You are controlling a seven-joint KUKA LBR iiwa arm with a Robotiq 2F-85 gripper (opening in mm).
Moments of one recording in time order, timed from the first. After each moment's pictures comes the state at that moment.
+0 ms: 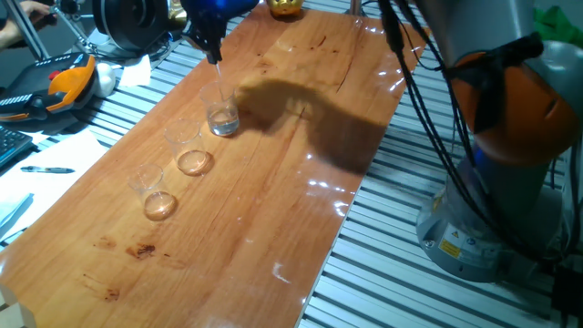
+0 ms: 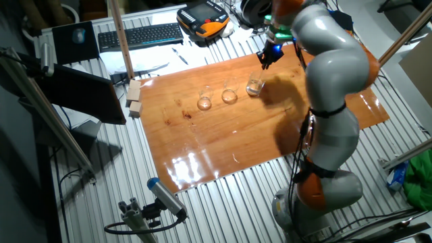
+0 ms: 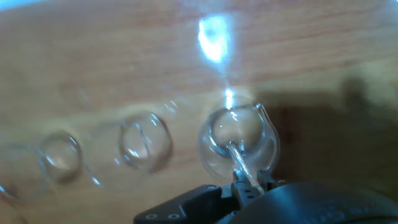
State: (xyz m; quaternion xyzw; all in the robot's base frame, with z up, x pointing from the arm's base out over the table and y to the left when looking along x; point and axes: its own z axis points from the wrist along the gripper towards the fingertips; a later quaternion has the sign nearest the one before) arm 0.625 -0.068 0.212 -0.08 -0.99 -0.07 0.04
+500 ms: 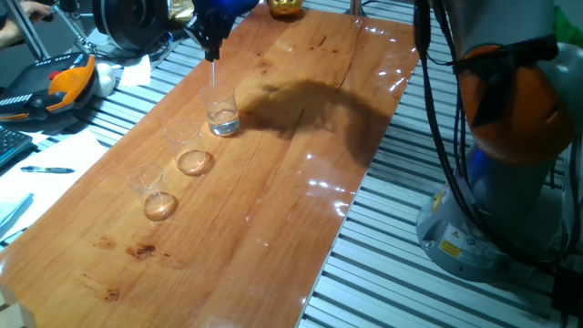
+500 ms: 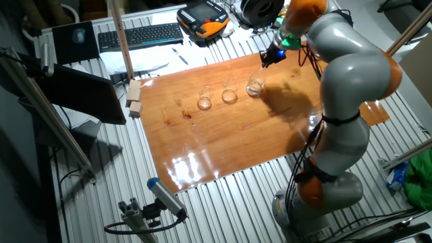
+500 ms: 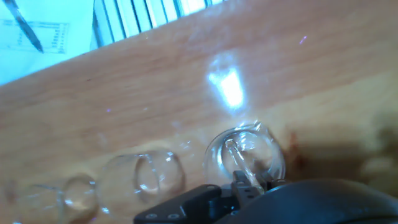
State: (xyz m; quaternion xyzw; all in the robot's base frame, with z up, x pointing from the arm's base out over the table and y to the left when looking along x) arm 0.629 -0.074 0.220 -0.09 -0.99 -0.06 -0.05
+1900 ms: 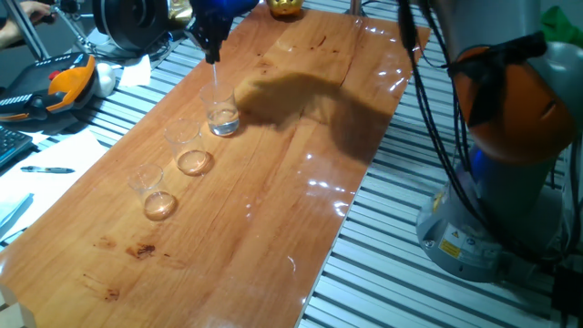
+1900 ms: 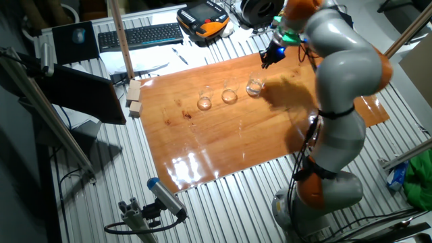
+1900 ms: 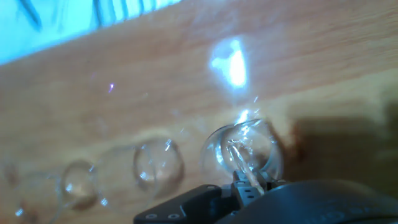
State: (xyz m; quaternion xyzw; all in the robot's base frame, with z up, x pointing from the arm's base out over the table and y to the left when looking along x) arm 0.631 -0.078 0.214 -0.09 -0.99 -0.08 -0.01
